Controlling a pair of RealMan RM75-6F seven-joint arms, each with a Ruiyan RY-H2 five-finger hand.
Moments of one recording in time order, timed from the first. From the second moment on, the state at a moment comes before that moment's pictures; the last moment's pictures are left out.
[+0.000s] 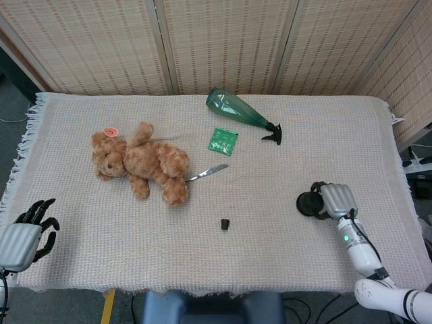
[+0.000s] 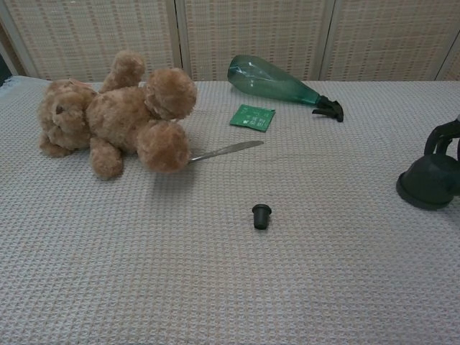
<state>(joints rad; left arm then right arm) -0.16 -1.08 0.00 -1.59 1.54 1.40 0.11 0.54 -1.31 0.07 -1.51 -0.94 1.02 -0.37</state>
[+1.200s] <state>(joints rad) -0.17 -1.08 -0.01 -1.59 1.53 1.40 0.10 0.43 -1.10 -0.06 -1.75 -0.98 1.02 -0.57</state>
